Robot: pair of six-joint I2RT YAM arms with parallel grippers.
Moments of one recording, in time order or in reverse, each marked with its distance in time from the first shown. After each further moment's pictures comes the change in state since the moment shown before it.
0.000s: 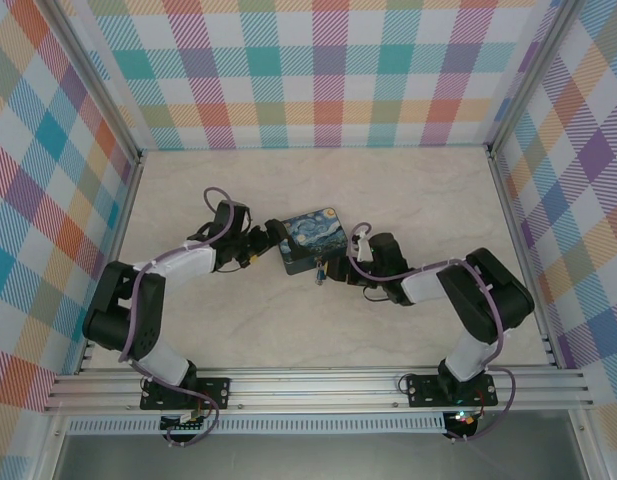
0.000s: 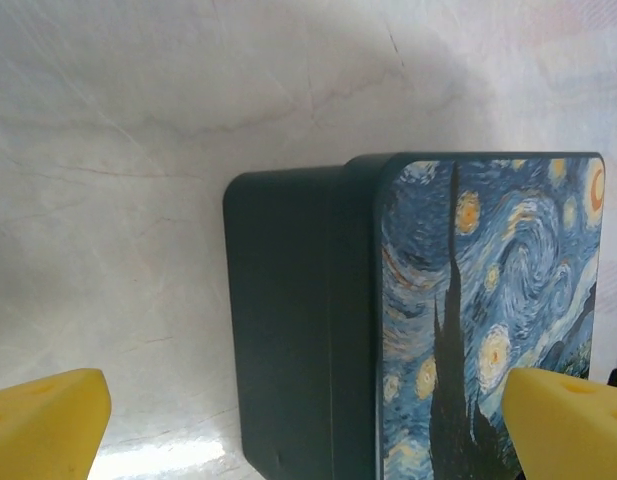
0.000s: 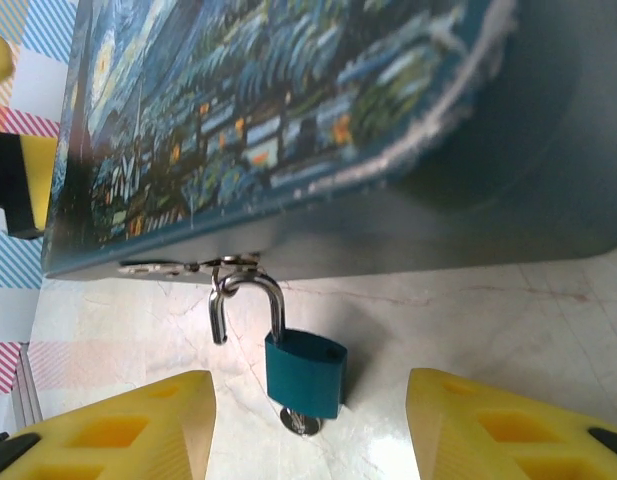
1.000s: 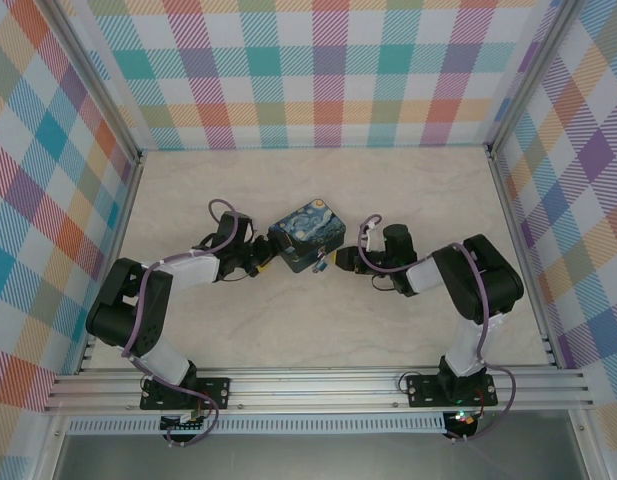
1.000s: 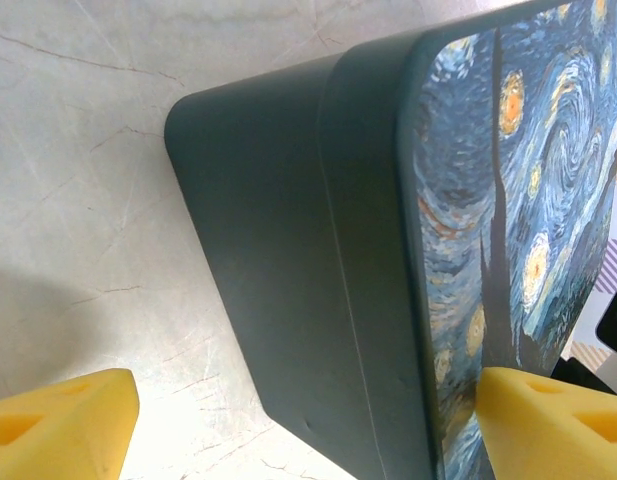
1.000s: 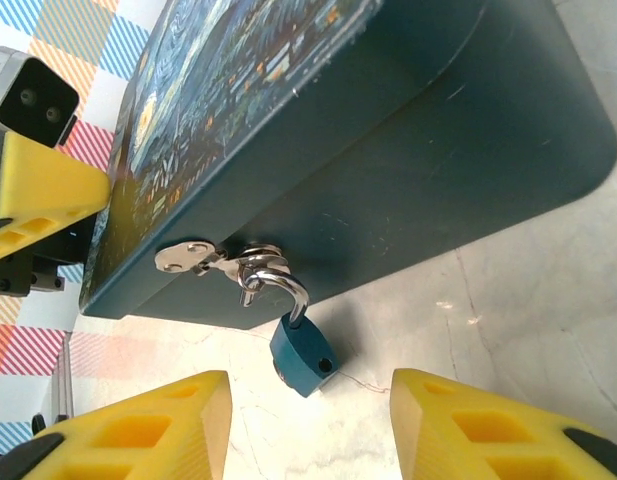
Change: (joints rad) left arm -0.034 0.015 -0.103 0.138 0.066 -0.083; right arm -0.132 0.134 0.025 0.197 -0.210 -0.058
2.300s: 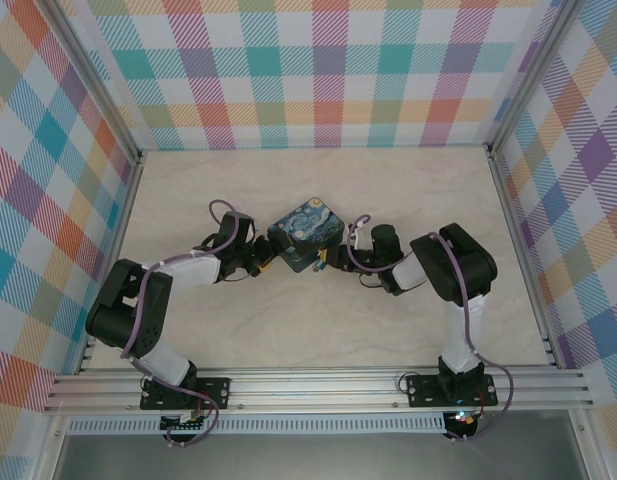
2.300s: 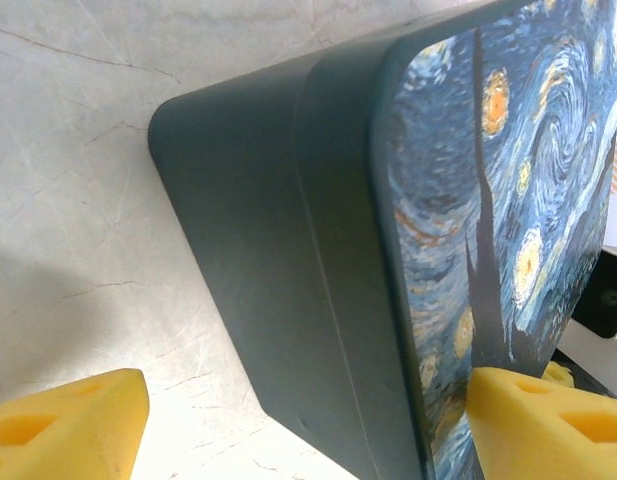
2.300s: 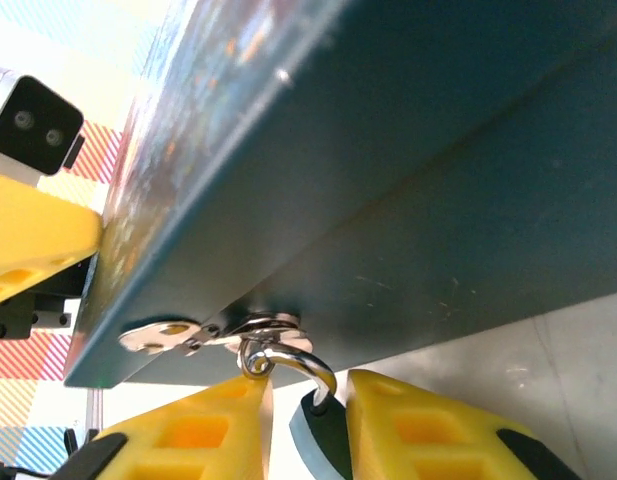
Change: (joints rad) left arm -0.013 -0.009 0.000 0.000 -0.023 -0.026; right arm 0.056 0.182 0.101 0.166 -0.020 0.116
